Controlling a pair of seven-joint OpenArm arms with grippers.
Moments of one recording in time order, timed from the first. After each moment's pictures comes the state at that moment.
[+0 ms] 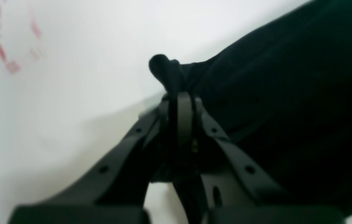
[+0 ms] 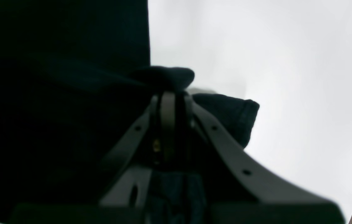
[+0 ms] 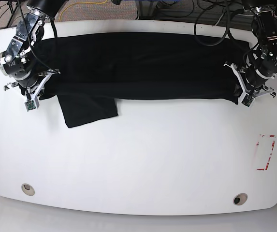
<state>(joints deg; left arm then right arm) 12.4 -16.8 -22.5 106.4 -11.9 -42.4 52.3 -6.7 9.8 32.8 108.6 10.7 40.2 -67.1</state>
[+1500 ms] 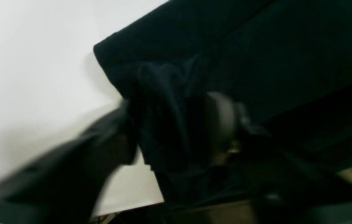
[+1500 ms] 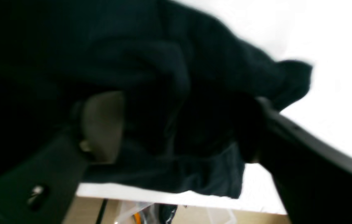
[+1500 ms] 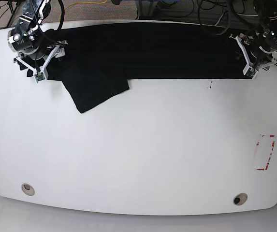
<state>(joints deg) 24.4 -16.9 -26.8 106.5 -11.9 -42.3 56.9 -19.5 7.4 32.8 109.9 12.3 40.2 -67.6</state>
